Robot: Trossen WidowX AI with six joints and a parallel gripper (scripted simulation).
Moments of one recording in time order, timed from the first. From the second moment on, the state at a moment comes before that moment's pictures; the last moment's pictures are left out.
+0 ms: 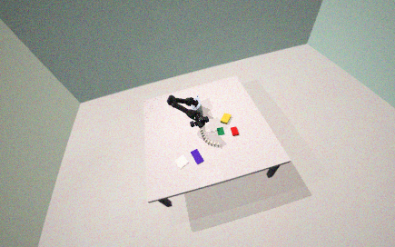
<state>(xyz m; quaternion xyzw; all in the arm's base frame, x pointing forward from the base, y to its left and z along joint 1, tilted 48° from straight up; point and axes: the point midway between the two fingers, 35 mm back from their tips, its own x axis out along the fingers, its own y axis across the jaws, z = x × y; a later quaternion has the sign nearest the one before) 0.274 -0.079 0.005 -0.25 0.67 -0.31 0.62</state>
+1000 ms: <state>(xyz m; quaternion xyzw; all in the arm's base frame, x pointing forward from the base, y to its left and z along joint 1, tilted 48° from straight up) 0.259 -0.112 -0.020 -0.26 0.67 -0.31 0.62</state>
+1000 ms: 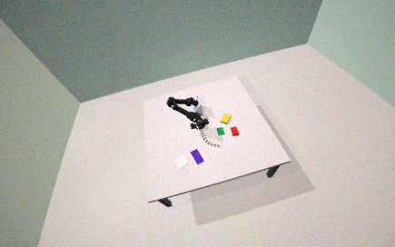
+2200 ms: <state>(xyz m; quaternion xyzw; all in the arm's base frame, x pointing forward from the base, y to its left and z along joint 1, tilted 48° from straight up) 0.267 -0.025 0.055 -0.11 0.59 -0.45 0.66</state>
